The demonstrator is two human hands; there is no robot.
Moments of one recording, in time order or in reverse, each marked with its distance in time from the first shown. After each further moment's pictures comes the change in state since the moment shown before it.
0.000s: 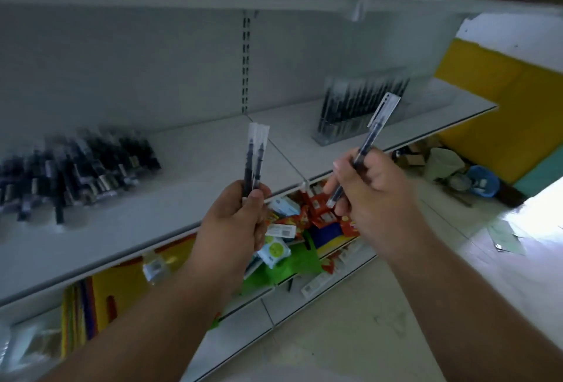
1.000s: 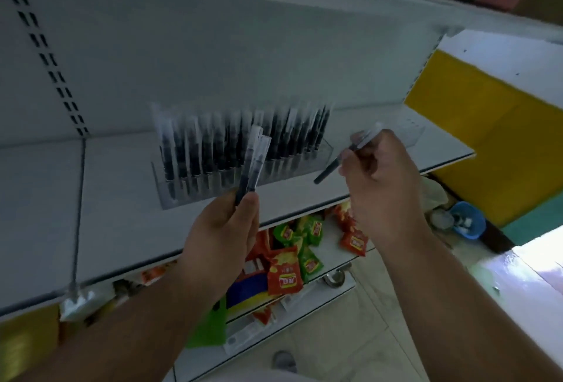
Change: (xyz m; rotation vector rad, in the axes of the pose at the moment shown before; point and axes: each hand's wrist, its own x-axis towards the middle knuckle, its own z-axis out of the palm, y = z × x) left_hand 0.186 -0.058 0.284 0.115 0.038 -0.041; right_hand 0.246 0.157 -0.235 -0.281 0.194 -0.243
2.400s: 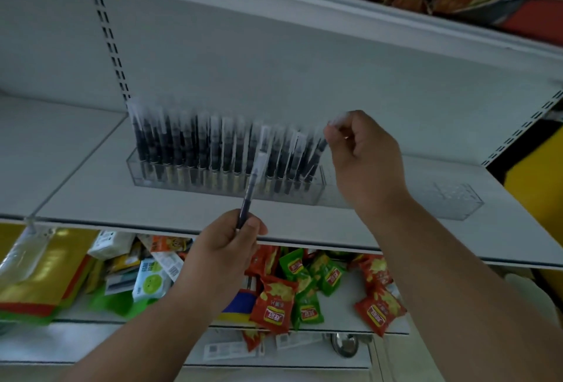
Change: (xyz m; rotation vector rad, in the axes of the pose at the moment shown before) left_hand 0.022 -0.032 0.128 -0.080 0.447 0.030; right_hand 0.141 0.079 0.004 0.097 -0.372 -0.355
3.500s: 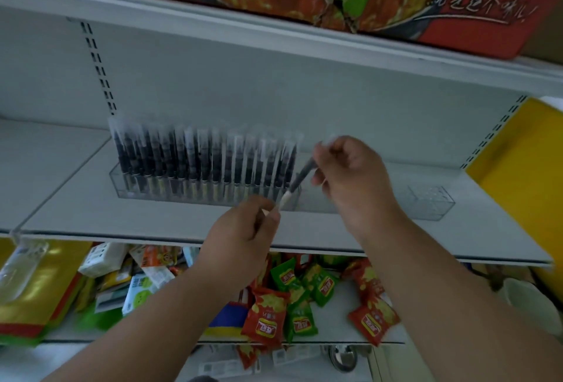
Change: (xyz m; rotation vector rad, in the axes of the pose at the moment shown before) left_hand 0.014 0.017 0.044 0.689 -0.037 0.387; right_hand -0.018 0.007 -0.024 0.580 -0.073 0.307
